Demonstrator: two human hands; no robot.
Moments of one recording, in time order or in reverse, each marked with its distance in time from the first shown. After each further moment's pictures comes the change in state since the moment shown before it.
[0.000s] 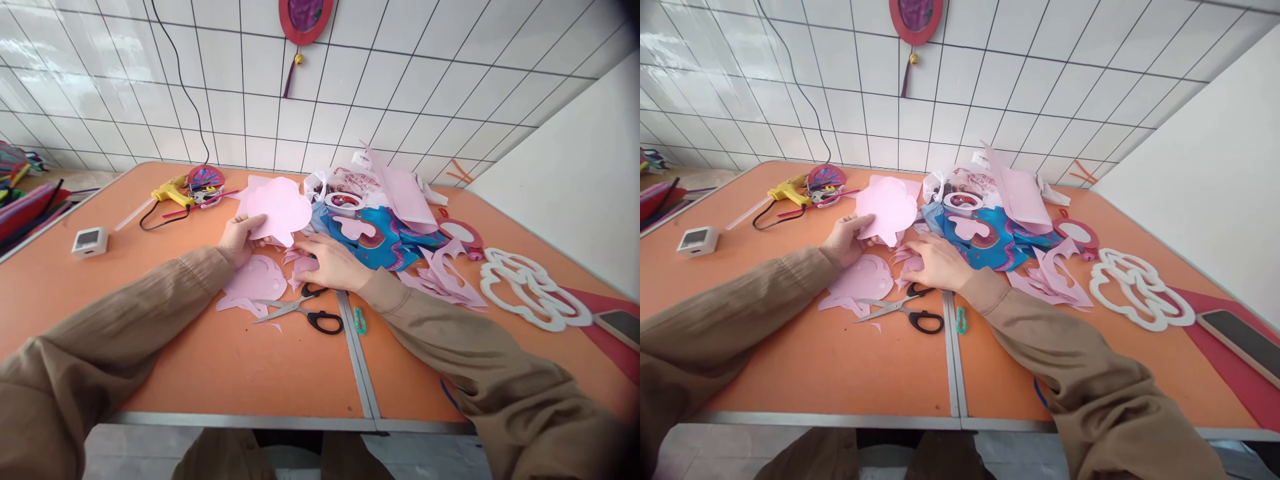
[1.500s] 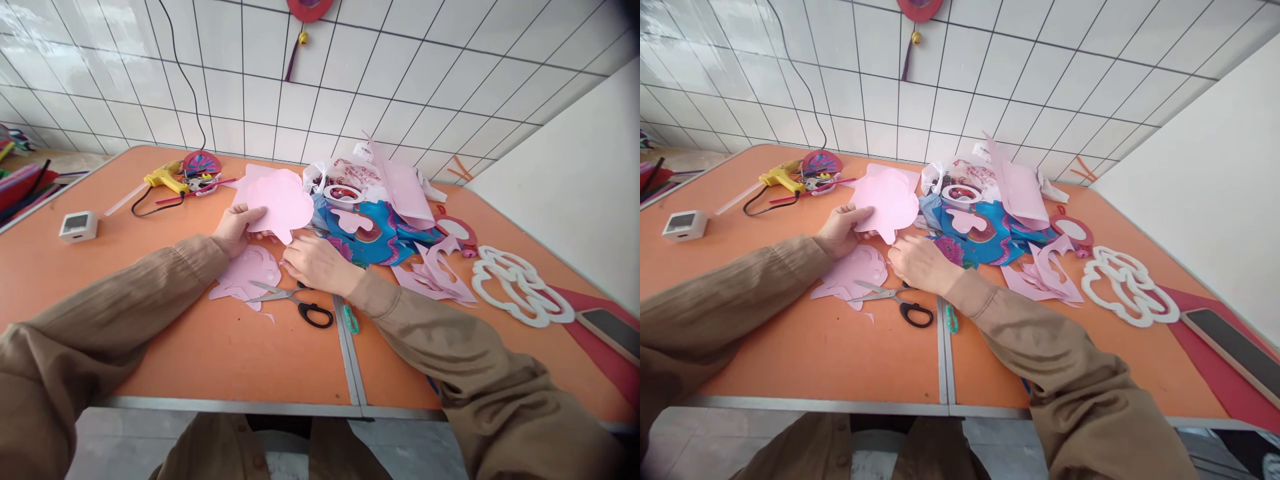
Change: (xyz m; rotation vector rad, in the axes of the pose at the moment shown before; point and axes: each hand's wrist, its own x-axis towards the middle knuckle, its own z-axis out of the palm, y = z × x) left_hand -0.003 0.001 0.004 0.085 -0.046 0.031; right_hand 0.004 -0.026 0.005 -0.342 -0.106 -0.309
